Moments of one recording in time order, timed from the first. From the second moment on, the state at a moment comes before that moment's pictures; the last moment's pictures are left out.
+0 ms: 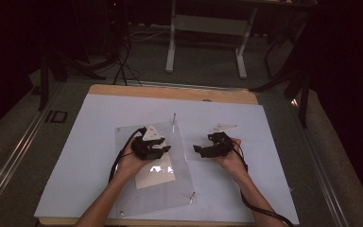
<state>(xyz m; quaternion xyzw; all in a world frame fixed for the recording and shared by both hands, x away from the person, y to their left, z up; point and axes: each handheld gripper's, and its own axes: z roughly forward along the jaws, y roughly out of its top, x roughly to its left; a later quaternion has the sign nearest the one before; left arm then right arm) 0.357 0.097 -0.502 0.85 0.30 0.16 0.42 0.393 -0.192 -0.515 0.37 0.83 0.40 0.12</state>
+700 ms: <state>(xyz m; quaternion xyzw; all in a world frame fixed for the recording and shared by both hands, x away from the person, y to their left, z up) 0.400 0.102 -0.499 0.84 0.33 0.16 0.40 0.350 -0.207 -0.521 0.32 0.85 0.39 0.13</state>
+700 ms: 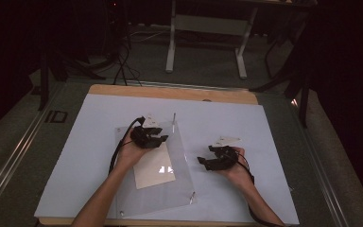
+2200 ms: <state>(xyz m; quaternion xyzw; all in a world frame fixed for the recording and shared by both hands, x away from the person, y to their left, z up) 0.462 0.079 -0.521 0.83 0.37 0.12 0.41 0.242 -0.212 -0.525 0.18 0.88 0.43 0.08</state>
